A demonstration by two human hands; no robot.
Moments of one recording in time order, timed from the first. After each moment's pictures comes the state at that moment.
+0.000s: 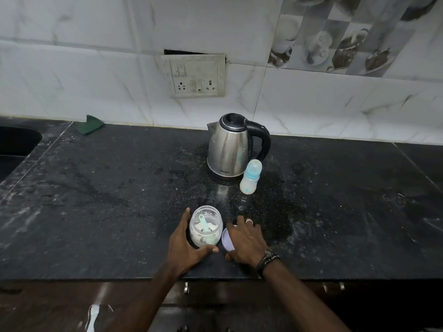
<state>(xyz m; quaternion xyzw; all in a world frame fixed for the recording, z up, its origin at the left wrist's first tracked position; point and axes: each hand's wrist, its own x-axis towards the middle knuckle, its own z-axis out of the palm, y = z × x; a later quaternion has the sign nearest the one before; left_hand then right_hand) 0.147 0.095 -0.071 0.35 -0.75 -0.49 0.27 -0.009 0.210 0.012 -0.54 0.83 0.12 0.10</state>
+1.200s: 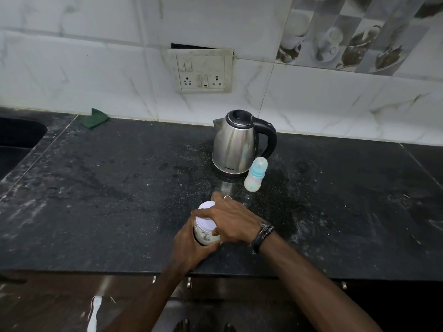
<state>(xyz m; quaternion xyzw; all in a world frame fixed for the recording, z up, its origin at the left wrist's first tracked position) 0.149 0.109 -0.058 0.39 -0.75 -0.47 0.26 0.012 0.165 0.092 -0.70 0.70 0.05 0.11</state>
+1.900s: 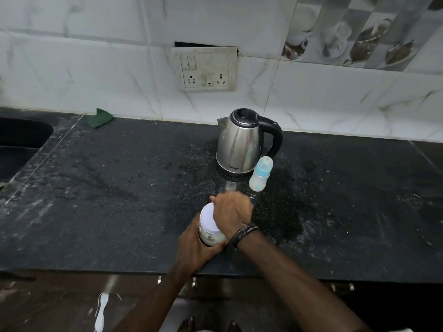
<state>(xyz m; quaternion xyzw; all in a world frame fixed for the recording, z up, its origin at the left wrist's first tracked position) 0.145 0.110 -0.051 0.39 -0.77 -0.46 0.22 0.038 0.136 0.091 -0.49 0.87 0.06 0.00</state>
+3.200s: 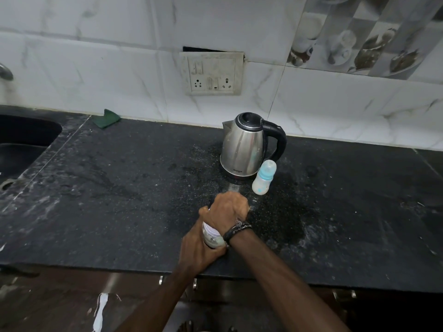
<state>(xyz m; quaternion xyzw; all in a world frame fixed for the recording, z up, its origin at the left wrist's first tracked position) 0.147 0.110 -0.054 0.37 -0.76 -0.48 0.23 0.043 0.118 0.083 -0.45 0.89 0.06 0.03</state>
